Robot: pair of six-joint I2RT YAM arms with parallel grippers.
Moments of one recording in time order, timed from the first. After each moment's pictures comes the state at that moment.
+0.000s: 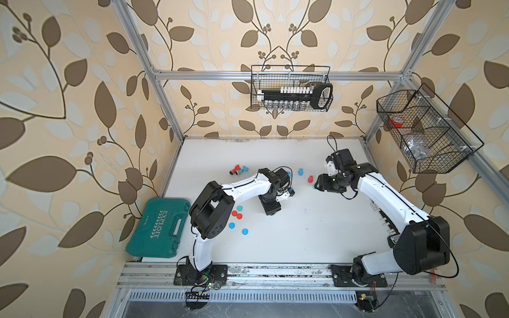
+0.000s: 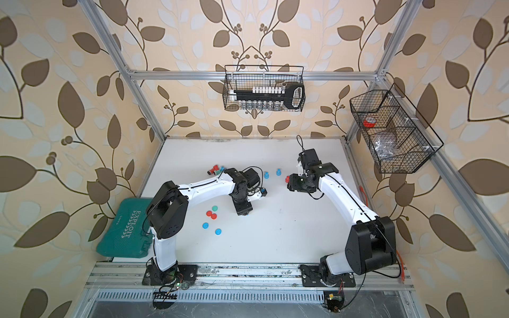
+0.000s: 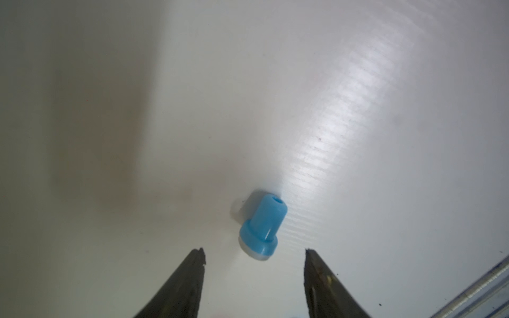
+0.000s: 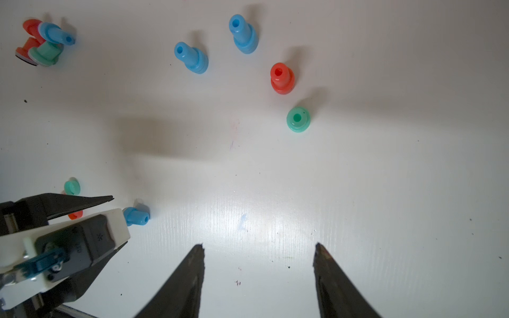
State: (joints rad) left arm -0.77 1.94 1.45 -1.00 0.05 0.37; right arm 0.22 1.45 1.18 -0.88 -0.12 0.31
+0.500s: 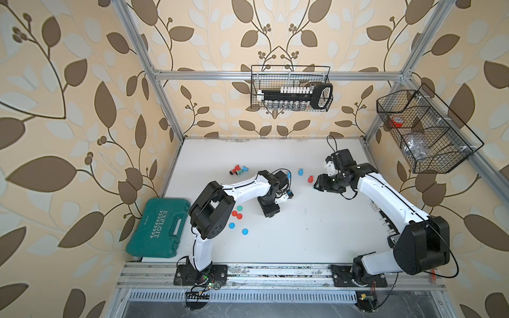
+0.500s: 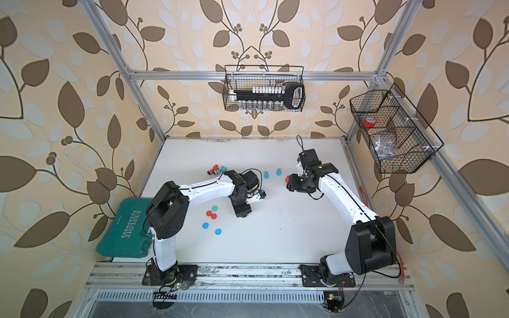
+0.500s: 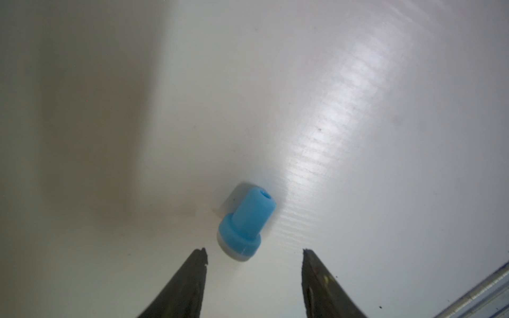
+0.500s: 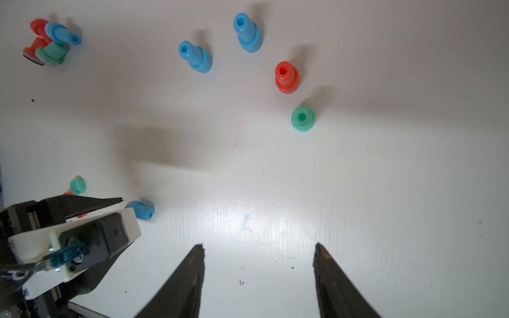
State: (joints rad) left arm -0.77 1.94 1.42 -0.97 0.05 0.36; right arm 0.22 1.45 1.18 -0.88 -0.13 0.32
